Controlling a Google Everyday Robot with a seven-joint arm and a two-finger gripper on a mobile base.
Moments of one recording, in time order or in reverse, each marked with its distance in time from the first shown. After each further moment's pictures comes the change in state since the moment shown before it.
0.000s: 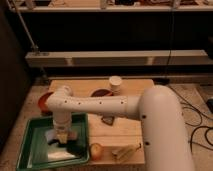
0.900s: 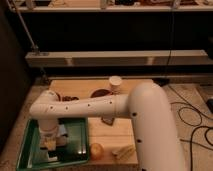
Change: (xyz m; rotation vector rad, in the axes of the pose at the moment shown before) arm 0.043 -0.049 0.009 0.010 0.000 -0.142
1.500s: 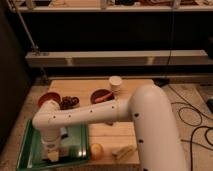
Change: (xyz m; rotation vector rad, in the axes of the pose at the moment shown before) arm -0.019 -0.033 0.031 0.060 -0.014 0.002
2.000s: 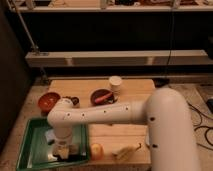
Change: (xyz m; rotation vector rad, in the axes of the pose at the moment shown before) arm -0.046 0.012 -0.015 -0.015 0.026 0.100
